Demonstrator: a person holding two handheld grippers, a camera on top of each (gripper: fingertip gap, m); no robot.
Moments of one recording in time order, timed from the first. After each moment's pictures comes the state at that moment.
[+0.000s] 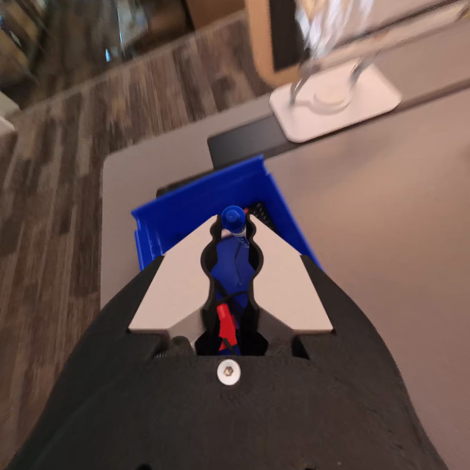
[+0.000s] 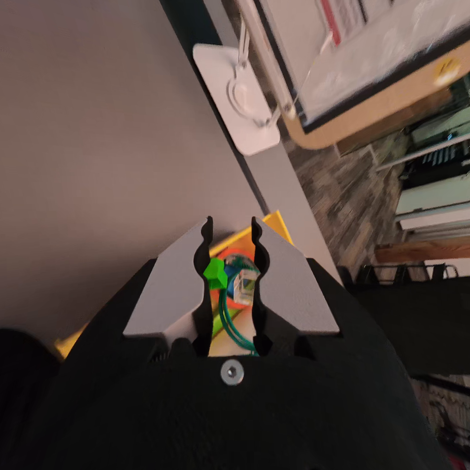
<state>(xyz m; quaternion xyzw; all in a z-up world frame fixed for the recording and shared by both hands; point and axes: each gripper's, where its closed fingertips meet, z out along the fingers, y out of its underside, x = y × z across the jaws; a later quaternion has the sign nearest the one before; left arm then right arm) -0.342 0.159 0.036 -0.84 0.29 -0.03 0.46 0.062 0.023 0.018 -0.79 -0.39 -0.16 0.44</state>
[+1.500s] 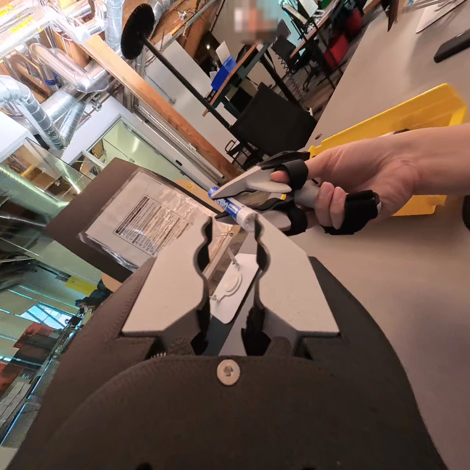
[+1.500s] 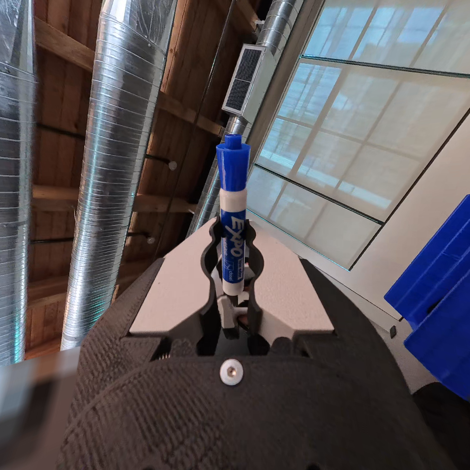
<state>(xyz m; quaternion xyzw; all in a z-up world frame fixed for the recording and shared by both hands) -0.140 -0.038 0.131 -0.42 0.58 -0.09 0.69 -0.116 0.023 0.135 -0.41 0.06 0.85 0.34</state>
